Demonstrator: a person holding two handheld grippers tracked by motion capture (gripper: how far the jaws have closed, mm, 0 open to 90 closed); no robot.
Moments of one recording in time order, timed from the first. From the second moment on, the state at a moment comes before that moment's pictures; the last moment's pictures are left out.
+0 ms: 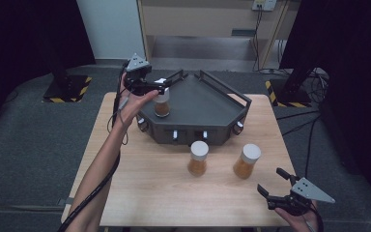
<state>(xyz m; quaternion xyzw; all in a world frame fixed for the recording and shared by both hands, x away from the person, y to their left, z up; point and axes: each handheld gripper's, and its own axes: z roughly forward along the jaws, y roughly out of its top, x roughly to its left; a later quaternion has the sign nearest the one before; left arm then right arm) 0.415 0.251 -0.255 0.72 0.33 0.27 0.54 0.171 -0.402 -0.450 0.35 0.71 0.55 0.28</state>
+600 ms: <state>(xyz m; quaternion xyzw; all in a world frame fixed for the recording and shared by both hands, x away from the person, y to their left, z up) 0.361 0.286 -0.242 0.73 0.31 0.27 0.55 0.171 -0.400 -0.449 0.35 0.71 0.55 0.28</state>
